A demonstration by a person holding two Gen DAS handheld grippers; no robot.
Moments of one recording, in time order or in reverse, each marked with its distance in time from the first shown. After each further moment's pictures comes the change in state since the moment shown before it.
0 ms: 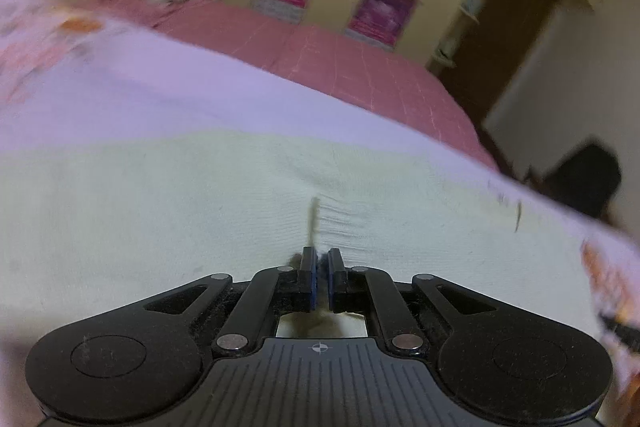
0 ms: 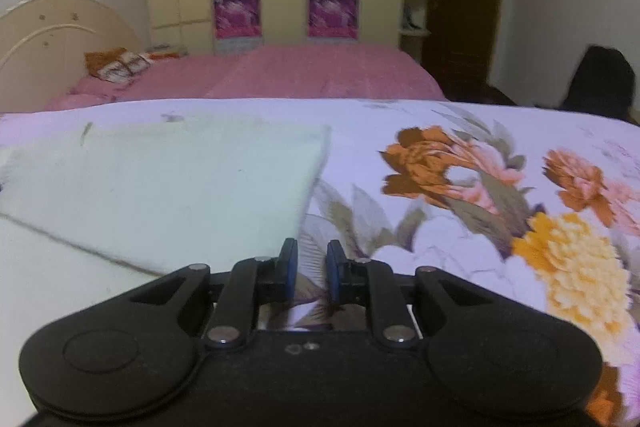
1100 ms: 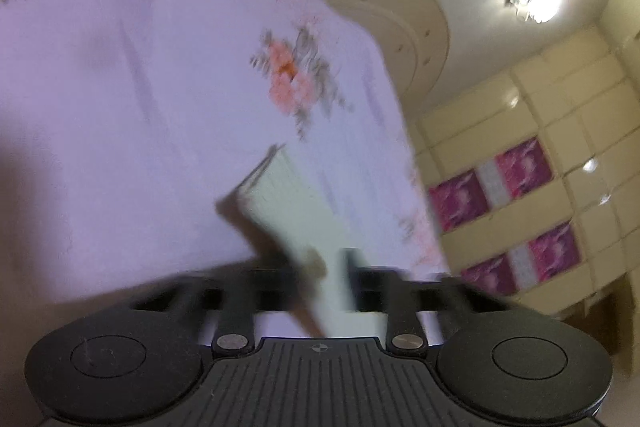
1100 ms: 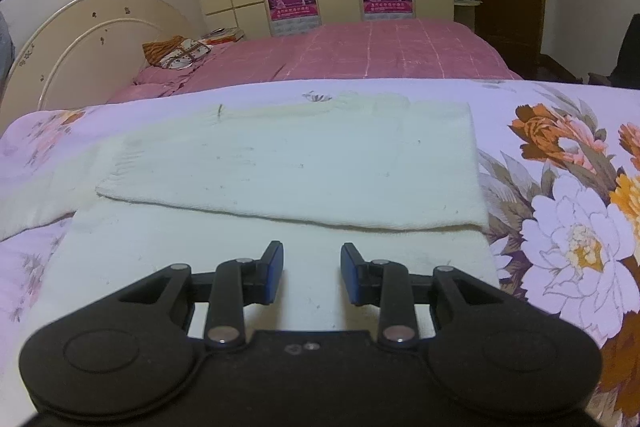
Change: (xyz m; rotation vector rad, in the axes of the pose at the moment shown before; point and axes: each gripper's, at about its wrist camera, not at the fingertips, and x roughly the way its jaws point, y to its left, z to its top) left arm -0.158 0.264 -0.078 -0.823 -0.433 0.175; right arm -0.041 0.092 -0.007 0.030 0.076 0.198
